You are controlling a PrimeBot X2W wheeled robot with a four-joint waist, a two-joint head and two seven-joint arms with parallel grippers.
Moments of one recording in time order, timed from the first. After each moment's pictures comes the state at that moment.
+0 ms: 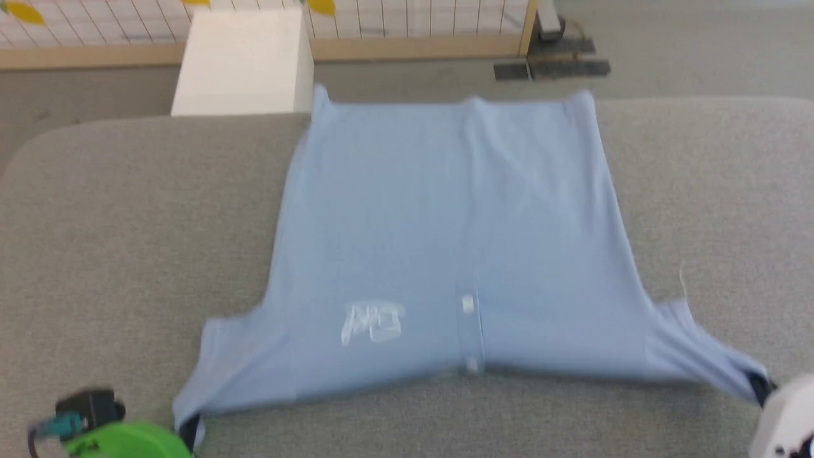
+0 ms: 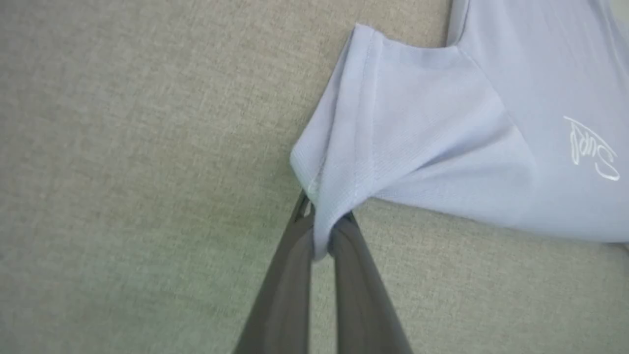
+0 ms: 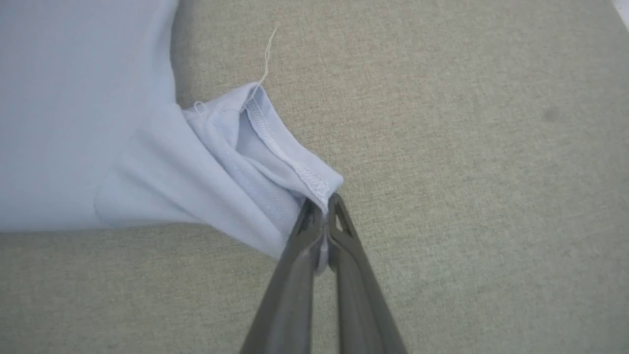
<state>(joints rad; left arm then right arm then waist) 0.19 0.30 0.00 -0.10 -0.71 0.16 0.43 0.08 -0.08 -0.37 -0.14 0.21 0.13 0.71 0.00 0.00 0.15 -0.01</state>
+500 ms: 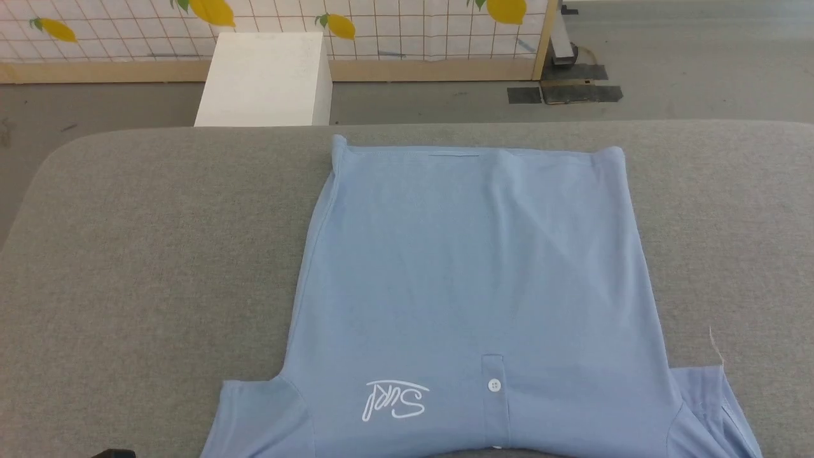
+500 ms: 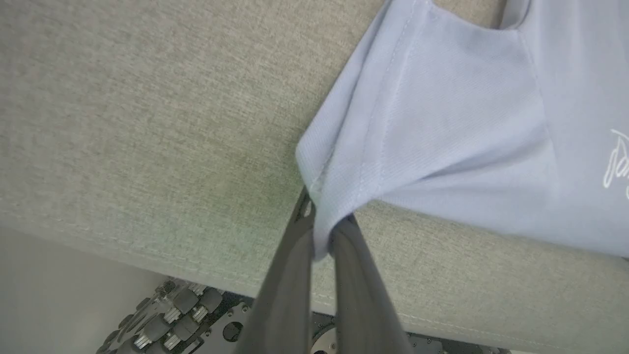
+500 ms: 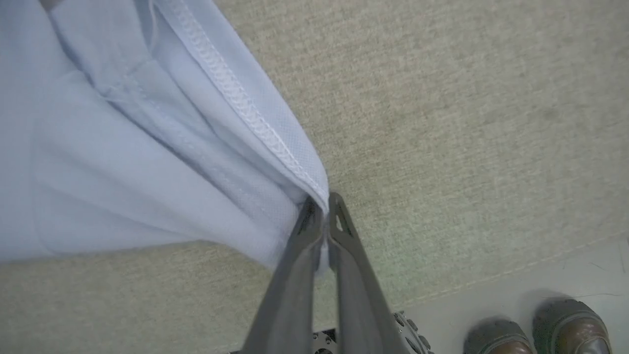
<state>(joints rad) 0.39 0.28 -0.03 -0.21 -0.69 0.27 0.51 0.22 -0.05 -0.46 0.04 0.20 0.13 0.71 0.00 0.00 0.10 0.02</state>
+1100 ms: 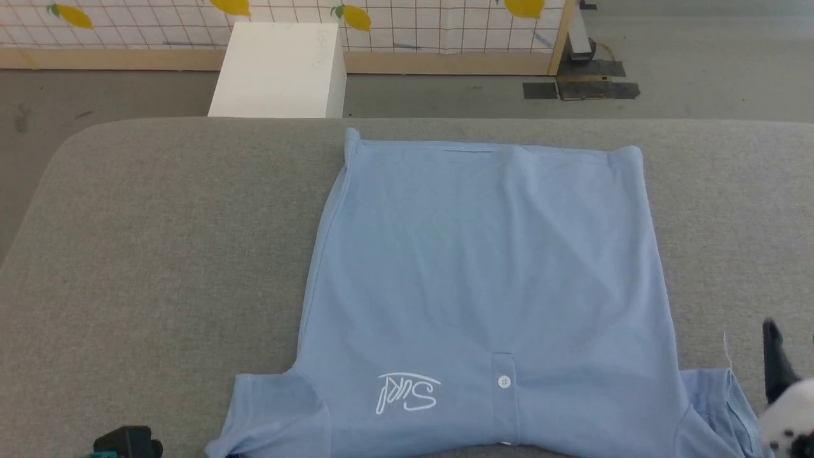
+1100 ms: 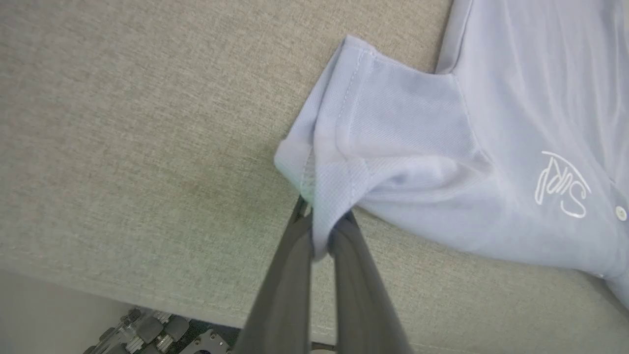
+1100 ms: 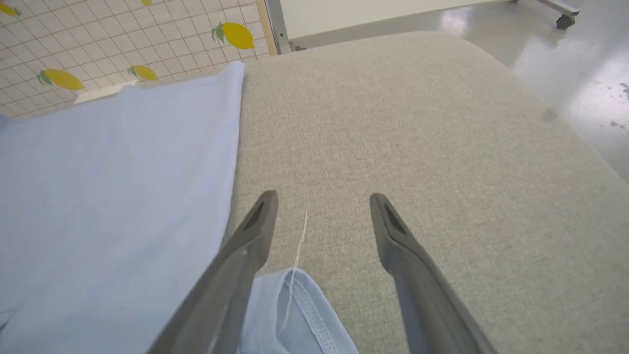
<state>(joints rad) 0.34 0.25 -0.06 -0.24 -0.70 0.23 0.46 0.09 -0.05 -0.42 -0.07 0.20 0.13 0.30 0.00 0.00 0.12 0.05</state>
